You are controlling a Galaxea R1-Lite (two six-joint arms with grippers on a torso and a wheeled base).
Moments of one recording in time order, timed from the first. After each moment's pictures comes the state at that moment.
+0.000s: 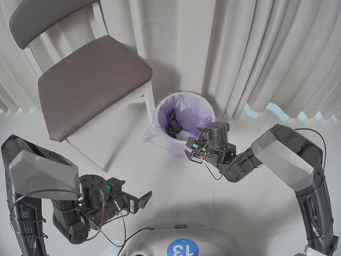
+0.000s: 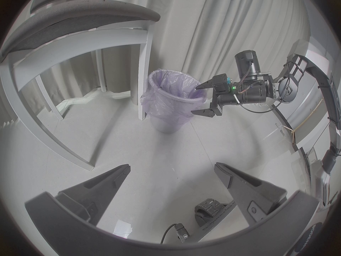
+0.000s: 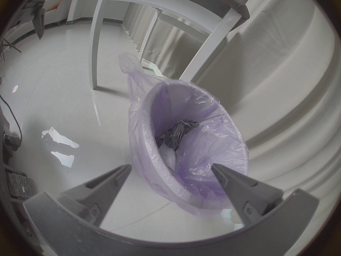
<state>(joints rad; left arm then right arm) -0.49 2.23 -0.27 -1.55 -0.01 -0.05 0.52 2.53 -1.47 -0.75 -0.15 -0.89</state>
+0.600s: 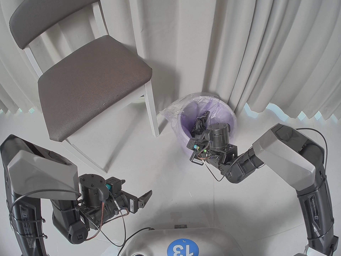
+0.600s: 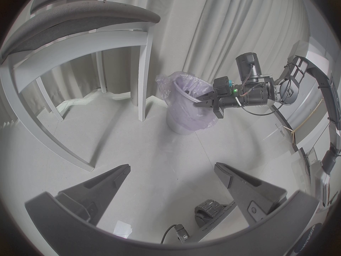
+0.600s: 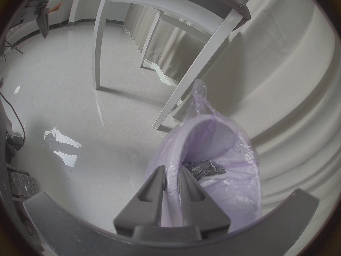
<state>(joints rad) -0.49 2.22 -0.27 -1.55 -0.01 -0.05 0.52 2.51 -1.42 -0.75 -0.13 -0.89</state>
